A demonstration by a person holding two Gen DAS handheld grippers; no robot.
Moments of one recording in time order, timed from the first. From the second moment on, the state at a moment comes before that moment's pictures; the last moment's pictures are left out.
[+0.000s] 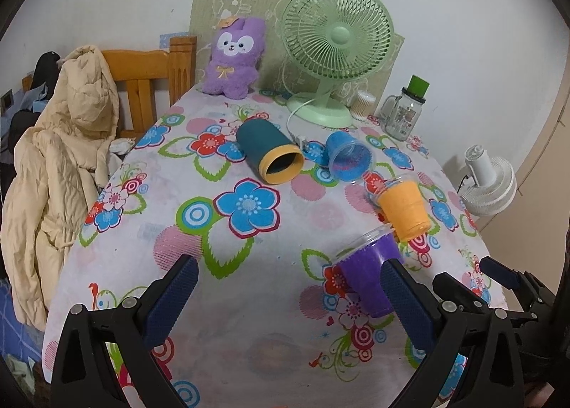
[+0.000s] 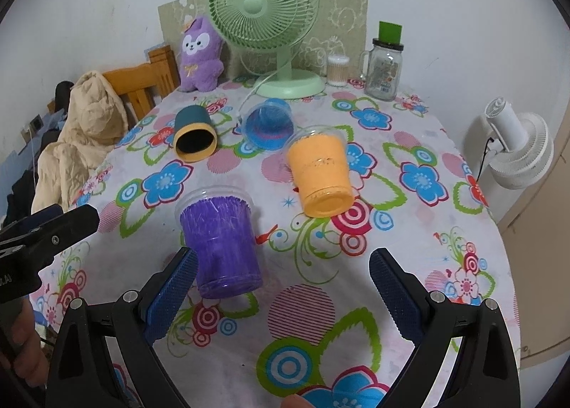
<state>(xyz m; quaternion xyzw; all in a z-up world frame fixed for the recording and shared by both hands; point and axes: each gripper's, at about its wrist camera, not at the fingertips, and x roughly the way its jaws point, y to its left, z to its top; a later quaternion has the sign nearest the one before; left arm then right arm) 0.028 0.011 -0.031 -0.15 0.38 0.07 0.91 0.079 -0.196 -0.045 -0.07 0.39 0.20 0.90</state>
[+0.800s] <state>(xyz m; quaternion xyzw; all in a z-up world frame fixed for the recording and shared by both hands) 0.023 0.031 -0.068 -0.15 0.42 0.09 0.89 0.104 -0.144 -0.088 -0.10 0.43 0.25 0.86</state>
